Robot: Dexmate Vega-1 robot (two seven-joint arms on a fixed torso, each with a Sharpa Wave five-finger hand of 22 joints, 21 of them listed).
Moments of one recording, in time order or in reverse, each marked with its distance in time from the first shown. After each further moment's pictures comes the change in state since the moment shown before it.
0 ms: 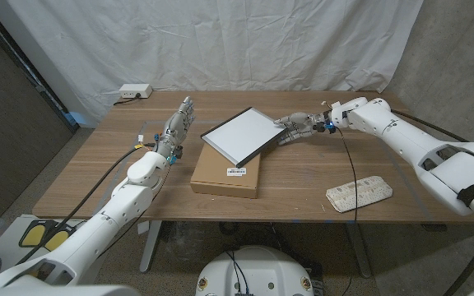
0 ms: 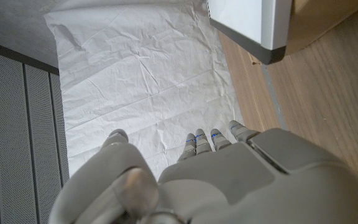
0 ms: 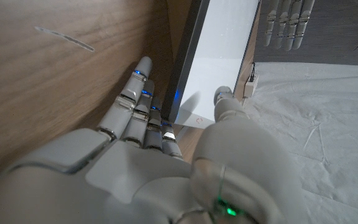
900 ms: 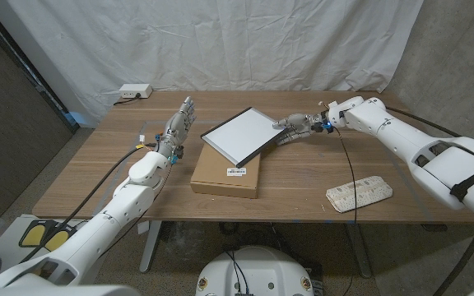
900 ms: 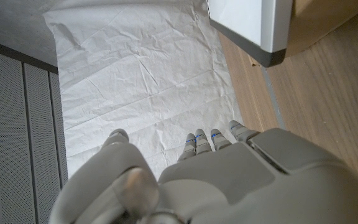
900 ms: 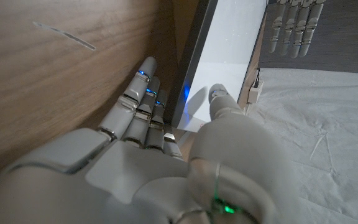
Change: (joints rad) left arm -0.012 -0.012 0.008 0.018 -0.001 -0.002 -0.002; left_hand 0.004 0.004 0.000 0.000 0.000 0.004 -0.004 0.000 0.000 0.000 0.000 0.000 0.000 0.000 0.000 0.000 0.000 0.000 0.000 0.000 0.000; right arm 0.039 0.037 -0.040 0.078 -0.055 0.016 0.045; right_hand 0.066 0.013 -0.003 0.017 0.004 0.002 0.003 0.020 0.000 0.123 -0.036 0.089 0.049 0.067 -0.027 0.074 0.086 0.038 -0.055 0.002 0.019
